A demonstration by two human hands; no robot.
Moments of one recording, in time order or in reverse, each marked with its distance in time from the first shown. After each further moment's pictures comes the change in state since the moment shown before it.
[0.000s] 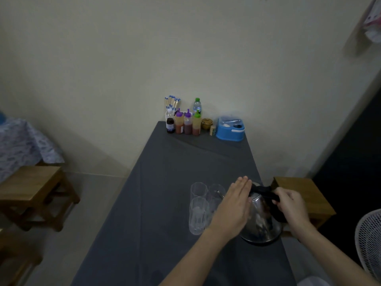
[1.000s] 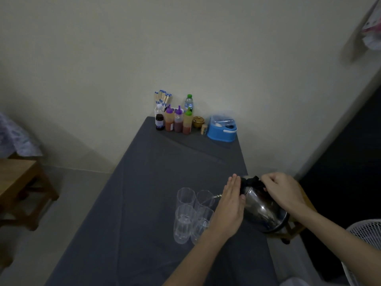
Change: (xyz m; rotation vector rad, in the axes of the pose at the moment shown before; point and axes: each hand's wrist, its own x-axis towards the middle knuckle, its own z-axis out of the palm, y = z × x) left_hand 0.044 -0.015 0.029 -0.345 0.009 -0.202; right_hand 0.060 -0.050 -0.006 -0.654 -0.059 -0.398
